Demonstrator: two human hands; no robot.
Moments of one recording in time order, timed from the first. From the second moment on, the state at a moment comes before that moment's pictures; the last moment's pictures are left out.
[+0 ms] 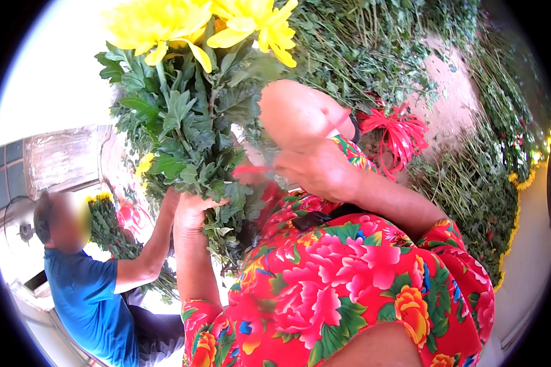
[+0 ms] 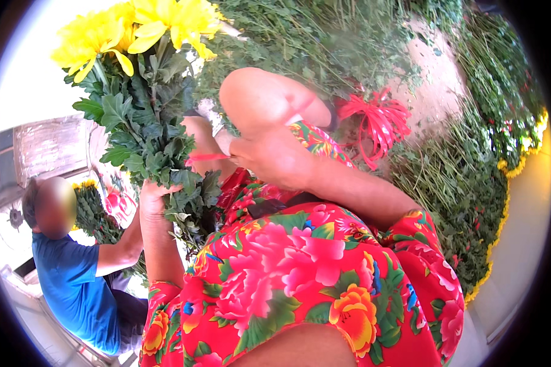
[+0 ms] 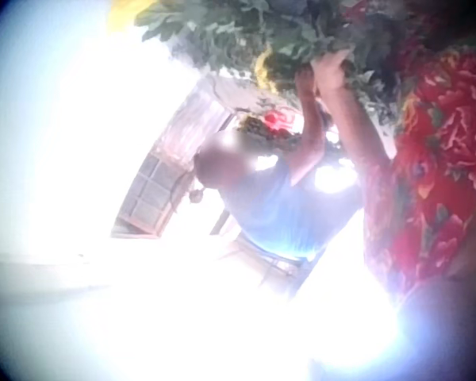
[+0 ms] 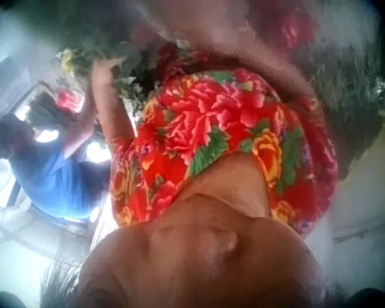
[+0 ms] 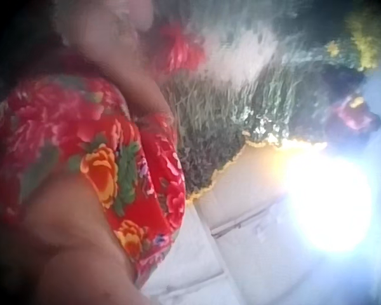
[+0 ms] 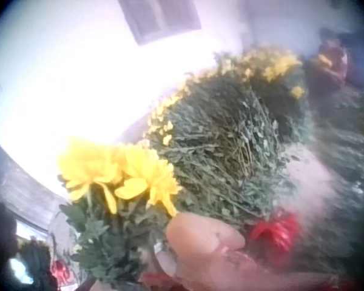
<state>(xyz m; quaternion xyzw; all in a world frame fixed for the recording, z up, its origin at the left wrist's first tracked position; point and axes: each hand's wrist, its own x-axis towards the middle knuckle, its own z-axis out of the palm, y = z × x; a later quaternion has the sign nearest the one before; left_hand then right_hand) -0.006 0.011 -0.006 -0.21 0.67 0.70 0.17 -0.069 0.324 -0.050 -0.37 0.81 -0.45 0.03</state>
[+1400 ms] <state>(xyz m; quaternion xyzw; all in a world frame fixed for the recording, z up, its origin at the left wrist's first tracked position) -0.047 0.060 -0.011 0.09 0.97 0.19 0.14 -0.103 0.256 -0.051 -0.30 0.83 -0.47 -0.01</state>
